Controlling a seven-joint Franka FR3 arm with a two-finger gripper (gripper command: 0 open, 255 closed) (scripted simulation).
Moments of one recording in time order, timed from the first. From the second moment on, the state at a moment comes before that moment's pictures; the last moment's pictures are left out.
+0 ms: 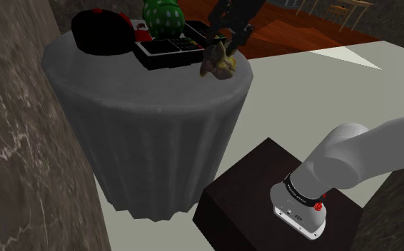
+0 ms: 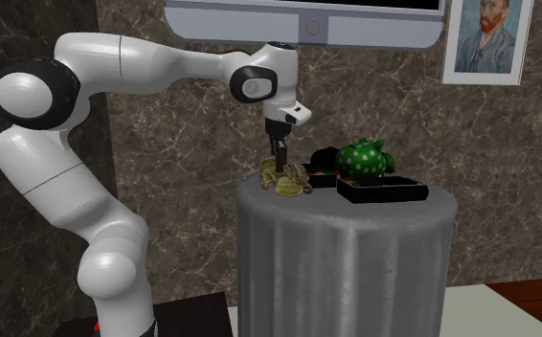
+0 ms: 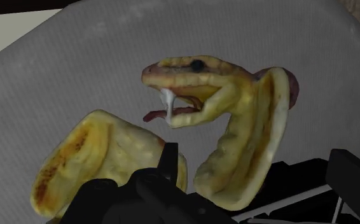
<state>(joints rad) 0.05 -0.52 0.05 -2.15 0.47 1.78 0.18</state>
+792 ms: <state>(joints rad) 0.06 -0.51 0.04 -2.13 0.47 1.79 0.18</state>
